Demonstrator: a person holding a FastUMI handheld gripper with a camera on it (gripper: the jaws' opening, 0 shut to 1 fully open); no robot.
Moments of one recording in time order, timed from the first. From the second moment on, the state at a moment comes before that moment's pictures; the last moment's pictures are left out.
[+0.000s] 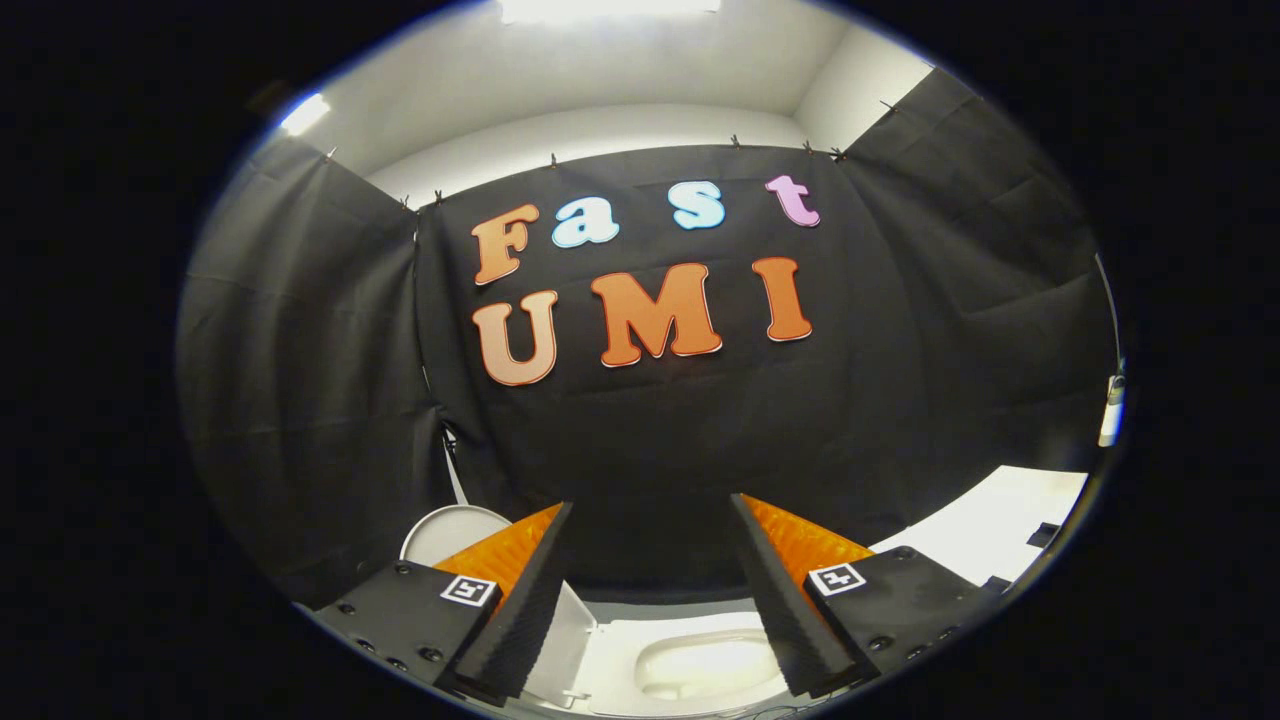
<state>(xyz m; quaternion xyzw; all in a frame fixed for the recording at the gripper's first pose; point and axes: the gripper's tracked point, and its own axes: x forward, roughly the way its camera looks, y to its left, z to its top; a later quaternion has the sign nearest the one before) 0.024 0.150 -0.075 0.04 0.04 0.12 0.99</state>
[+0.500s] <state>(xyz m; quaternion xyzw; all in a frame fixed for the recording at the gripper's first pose) 0.019 0.156 -0.074 0.02 0.04 0.14 0.99</state>
